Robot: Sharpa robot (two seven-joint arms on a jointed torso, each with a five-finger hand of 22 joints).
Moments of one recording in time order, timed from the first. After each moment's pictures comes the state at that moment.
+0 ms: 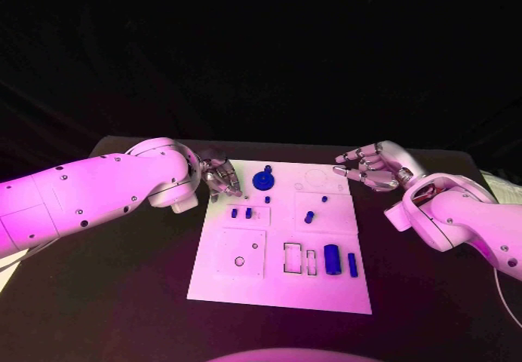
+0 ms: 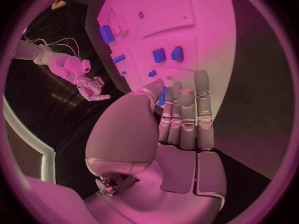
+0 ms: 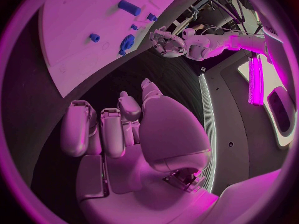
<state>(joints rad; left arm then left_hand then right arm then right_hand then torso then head) 1.32 -0.79 -0.05 1.49 -1.03 -0.01 -0.43 1.41 -0.15 0.38 0.19 0.11 0.88 0.13 0.32 0.53 0.96 0.07 0.53 0.53 1.18 -0.01 0.88 0.93 0.16 1.10 0.09 0.59 0.85 1.08 -0.95 0.11 1.58 -0.96 -0.46 0.06 1.33 -0.02 -0.03 0.25 0.30 0.96 0.15 0.07 0.10 1.33 0.06 1.05 1.22 1.46 -0.02 1.43 1.31 0.08 1.41 0.08 1.35 1.16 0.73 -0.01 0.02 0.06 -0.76</state>
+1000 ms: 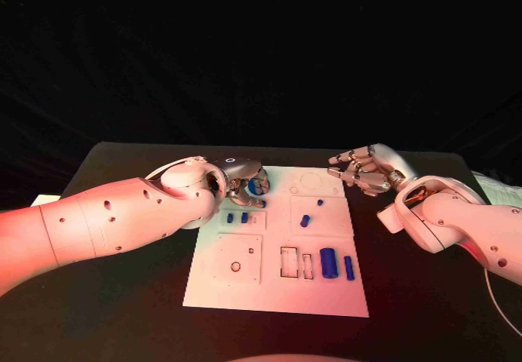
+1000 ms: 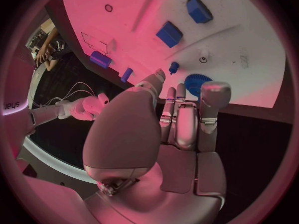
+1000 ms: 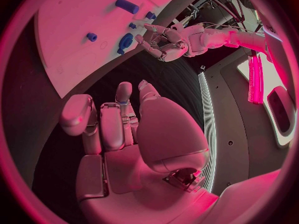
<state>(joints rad) 1.25 -0.66 -0.06 1.42 -1.54 -0.15 -0.14 1.46 -0.20 0.30 0.19 0.10 0.99 0.11 0.13 0.24 1.03 0.07 0.29 0.15 1.46 -0.02 1.32 1.25 0.13 1.45 0.08 0.93 1.07 1.08 -0.95 0.11 1.58 -0.95 -0.47 0.07 1.36 0.01 -0.04 0.24 0.30 0.95 0.14 0.07 0.10 1.18 0.06 0.68 0.93 1.46 -0.02 1.29 1.25 0.09 1.34 0.08 1.23 0.98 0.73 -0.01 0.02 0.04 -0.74</state>
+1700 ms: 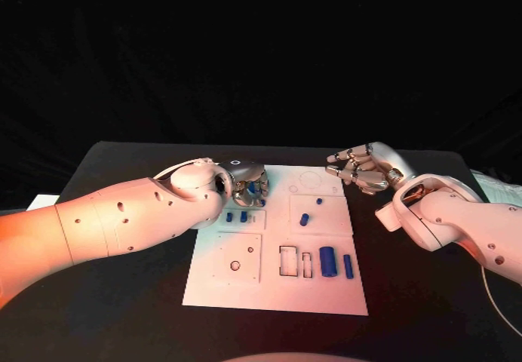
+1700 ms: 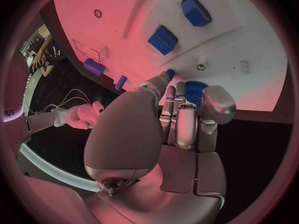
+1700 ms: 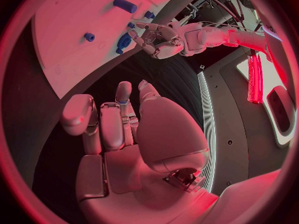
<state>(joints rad) 1.24 -0.61 -0.06 1.37 -1.58 -0.12 -0.18 1.49 -0.18 0.38 0.18 0.10 1.04 0.11 0.12 0.22 1.11 0.06 0.25 0.10 1.46 -0.02 1.34 1.23 0.12 1.46 0.08 1.03 1.16 1.08 -0.94 0.11 1.58 -0.95 -0.48 0.07 1.36 0.01 -0.04 0.24 0.30 0.95 0.14 0.07 0.10 1.18 0.05 0.67 0.92 1.46 -0.02 1.28 1.25 0.11 1.34 0.08 1.23 0.98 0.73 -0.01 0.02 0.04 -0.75</state>
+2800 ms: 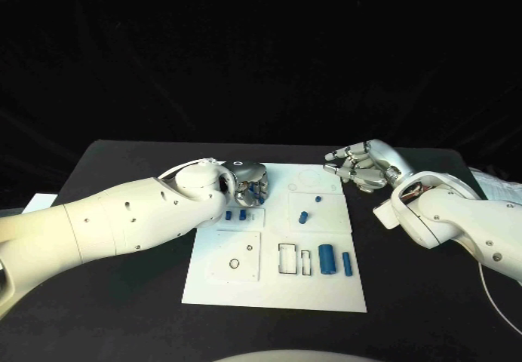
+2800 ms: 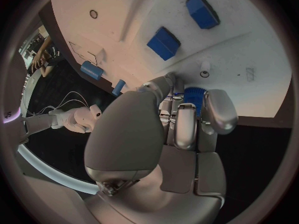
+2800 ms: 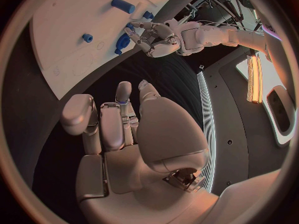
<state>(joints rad) 1.23 -0.58 -0.05 1.34 -1.59 -0.09 -0.19 1.52 -0.16 0.48 0.10 0.10 1.13 0.12 0.11 0.20 1.22 0.05 0.21 0.09 1.47 -0.03 1.34 1.21 0.10 1.47 0.07 1.11 1.24 1.08 -0.94 0.11 1.59 -0.95 -0.47 0.07 1.36 0.01 -0.04 0.24 0.30 0.95 0.14 0.07 0.10 1.18 0.05 0.67 0.92 1.46 -0.02 1.28 1.25 0.11 1.34 0.08 1.22 0.98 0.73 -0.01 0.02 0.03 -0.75</state>
